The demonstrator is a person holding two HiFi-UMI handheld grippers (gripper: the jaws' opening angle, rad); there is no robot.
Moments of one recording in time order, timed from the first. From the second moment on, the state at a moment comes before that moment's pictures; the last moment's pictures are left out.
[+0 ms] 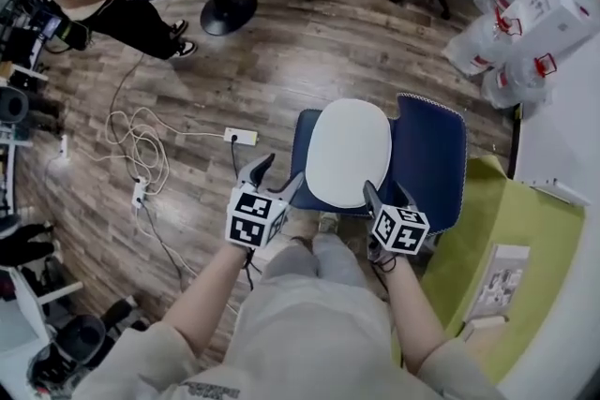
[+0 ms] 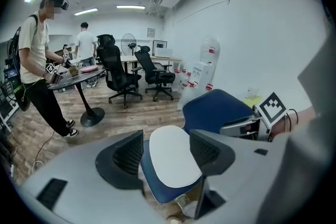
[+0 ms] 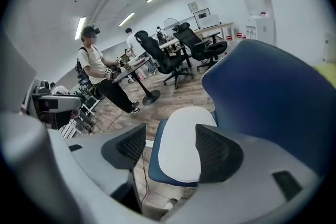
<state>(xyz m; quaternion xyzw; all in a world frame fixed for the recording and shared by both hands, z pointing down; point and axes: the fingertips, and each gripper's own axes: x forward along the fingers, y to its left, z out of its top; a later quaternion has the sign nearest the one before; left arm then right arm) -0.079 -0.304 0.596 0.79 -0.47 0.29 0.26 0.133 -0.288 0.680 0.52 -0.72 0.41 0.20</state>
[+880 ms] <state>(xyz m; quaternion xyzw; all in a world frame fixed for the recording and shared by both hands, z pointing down) -0.052 -0.378 0.798 0.76 -0.40 0.36 0.35 0.167 -0.345 0.851 0.58 -0.62 0.48 0.21</state>
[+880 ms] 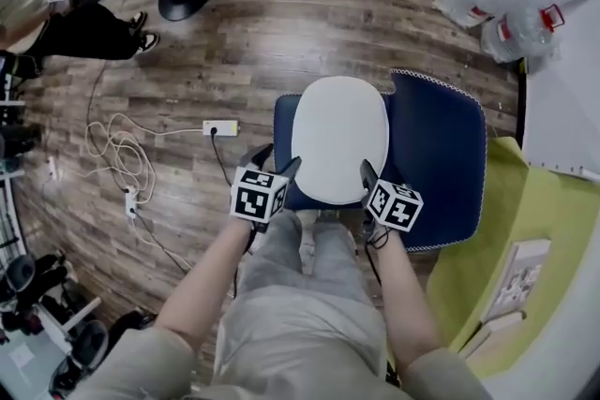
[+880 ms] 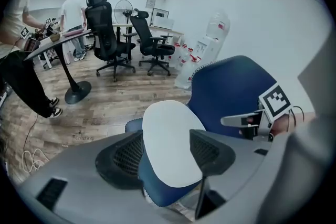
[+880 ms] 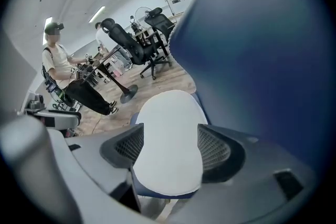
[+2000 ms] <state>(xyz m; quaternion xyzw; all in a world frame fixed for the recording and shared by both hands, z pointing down) -0.047 -0.392 1.044 0.71 -0.34 0.41 0.46 0.189 -0.340 1.051 0.62 -0.54 0.51 0.25</state>
